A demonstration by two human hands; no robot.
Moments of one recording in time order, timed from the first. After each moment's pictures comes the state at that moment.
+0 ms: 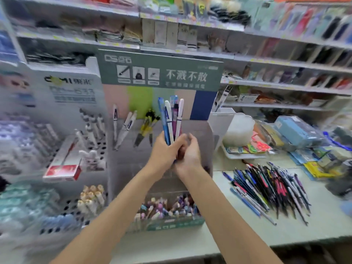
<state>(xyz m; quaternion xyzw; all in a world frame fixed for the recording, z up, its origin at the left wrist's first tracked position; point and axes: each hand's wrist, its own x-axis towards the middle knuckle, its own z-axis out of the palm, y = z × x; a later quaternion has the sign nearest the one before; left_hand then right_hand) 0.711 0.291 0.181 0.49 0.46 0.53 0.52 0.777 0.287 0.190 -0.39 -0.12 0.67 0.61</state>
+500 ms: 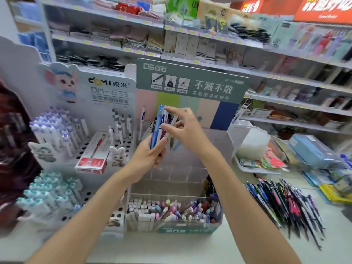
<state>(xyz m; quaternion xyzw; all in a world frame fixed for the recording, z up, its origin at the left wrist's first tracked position) 0.602 0.280 0.181 0.53 0.44 0.48 0.54 0.745 0.323 0.238 -0.46 -0.74 0.29 0.39</state>
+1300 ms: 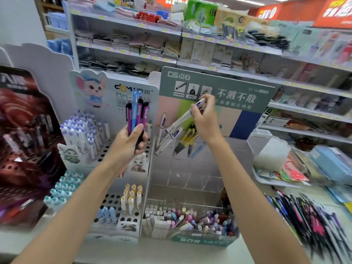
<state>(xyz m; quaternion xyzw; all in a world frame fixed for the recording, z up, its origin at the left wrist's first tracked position) 0.510 0.297 0.191 0.42 0.41 0.61 0.53 0.719 0.380 0.242 -0.48 -0.67 0.24 0.51</state>
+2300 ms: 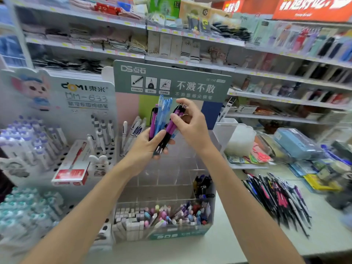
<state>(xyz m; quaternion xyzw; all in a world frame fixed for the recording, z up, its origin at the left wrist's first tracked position) 0.637 0.309 0.197 0.52 0.38 0.51 0.57 0.784 0.332 0.239 -0.44 -0.68 0.22 0.54</state>
